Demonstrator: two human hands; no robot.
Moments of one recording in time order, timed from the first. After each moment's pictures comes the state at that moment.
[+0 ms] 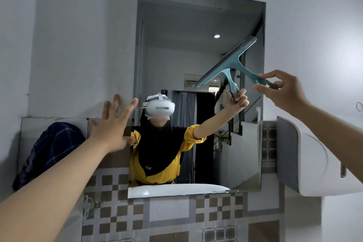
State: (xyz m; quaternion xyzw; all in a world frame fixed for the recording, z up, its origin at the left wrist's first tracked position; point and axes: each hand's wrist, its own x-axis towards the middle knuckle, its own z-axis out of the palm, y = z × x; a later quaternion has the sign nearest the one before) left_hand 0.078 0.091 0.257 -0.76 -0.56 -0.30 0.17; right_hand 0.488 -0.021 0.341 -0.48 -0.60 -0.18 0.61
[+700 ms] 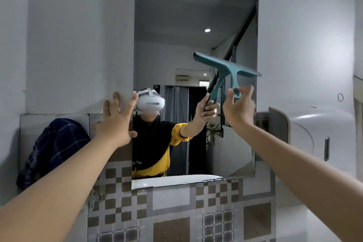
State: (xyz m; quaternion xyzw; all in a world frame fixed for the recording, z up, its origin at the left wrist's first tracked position) left_hand 0.080 0.097 0.252 -0.75 -0.55 -0.32 0.18; right_hand 0.369 0.006 0.284 -0.54 -0.44 -0.12 0.71
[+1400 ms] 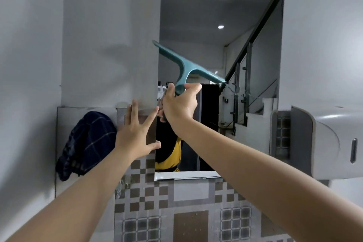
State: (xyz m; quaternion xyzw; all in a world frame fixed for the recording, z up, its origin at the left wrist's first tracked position) left_hand 0.056 0.100 0.206 -0.76 -0.50 -0.33 0.25; right_hand 0.169 0.023 0.285 -0.40 -0.48 0.14 0.77
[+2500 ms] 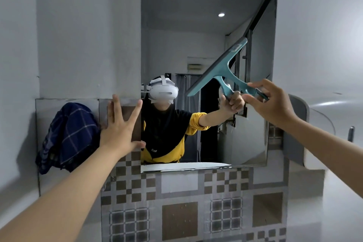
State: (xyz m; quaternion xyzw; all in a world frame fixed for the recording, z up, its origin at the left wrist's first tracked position) left_hand 0.070 0.095 0.193 -0.75 -0.54 -0.30 0.24; right_hand 0.442 -0.011 0.259 -0.50 -0.62 -0.20 0.56
